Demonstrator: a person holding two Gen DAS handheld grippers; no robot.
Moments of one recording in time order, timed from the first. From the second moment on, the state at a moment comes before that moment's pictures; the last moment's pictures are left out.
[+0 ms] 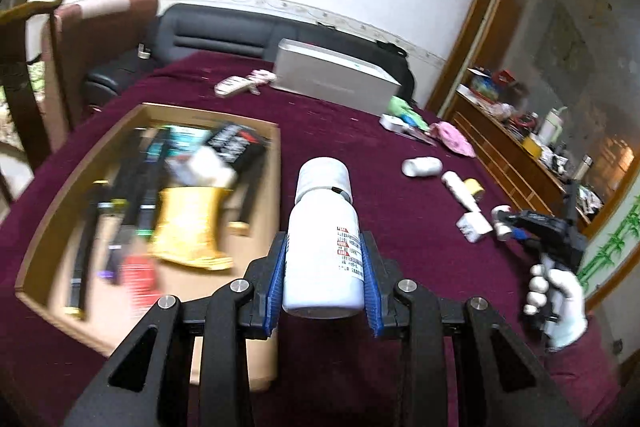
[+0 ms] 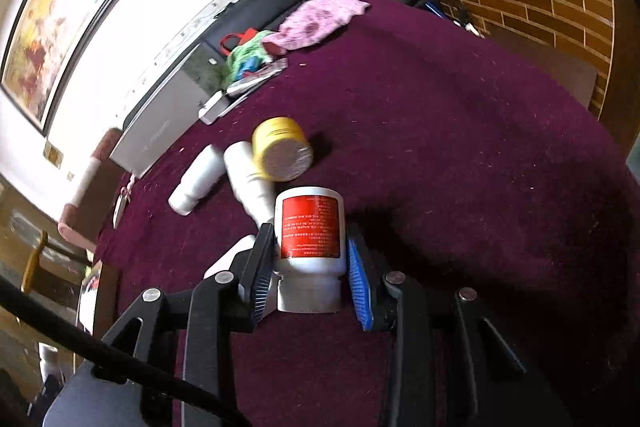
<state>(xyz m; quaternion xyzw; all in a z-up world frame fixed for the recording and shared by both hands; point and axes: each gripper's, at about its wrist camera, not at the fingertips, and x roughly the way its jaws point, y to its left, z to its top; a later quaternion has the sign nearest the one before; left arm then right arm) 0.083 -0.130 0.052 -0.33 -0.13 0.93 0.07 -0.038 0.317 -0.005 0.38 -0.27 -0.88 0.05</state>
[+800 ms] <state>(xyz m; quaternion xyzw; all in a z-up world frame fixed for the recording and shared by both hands) 0.087 -0.239 -0.004 -0.35 -0.17 0.92 -0.02 0.002 -0.027 0.011 0.50 -0.14 -0.78 0.35</state>
